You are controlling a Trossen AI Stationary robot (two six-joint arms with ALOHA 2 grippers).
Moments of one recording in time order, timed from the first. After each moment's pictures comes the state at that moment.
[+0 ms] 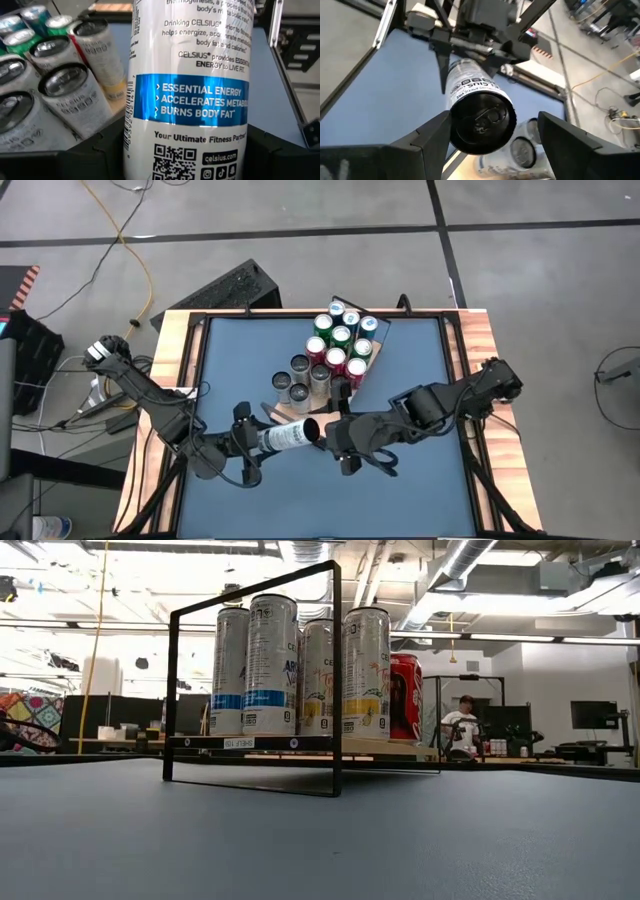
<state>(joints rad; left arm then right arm) -0.69 1.26 0.98 -0.28 -0.81 -0.40 0.44 1.81 2.03 -0.81 0.49 -0.19</state>
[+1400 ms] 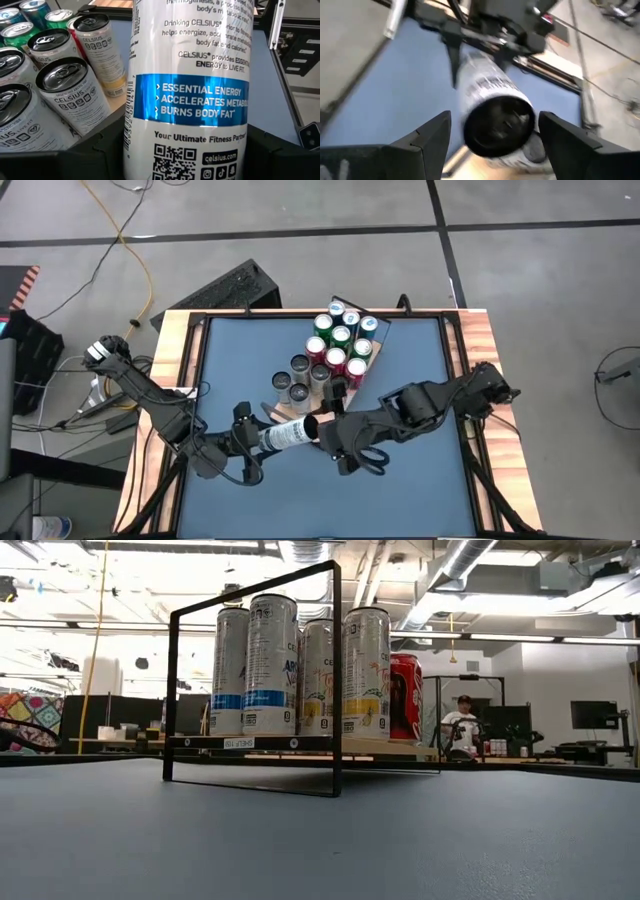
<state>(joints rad) -0.69 1.26 0.98 -0.30 -0.79 -0.45 0.42 1.90 2.20 -0.99 0.43 -0.15</state>
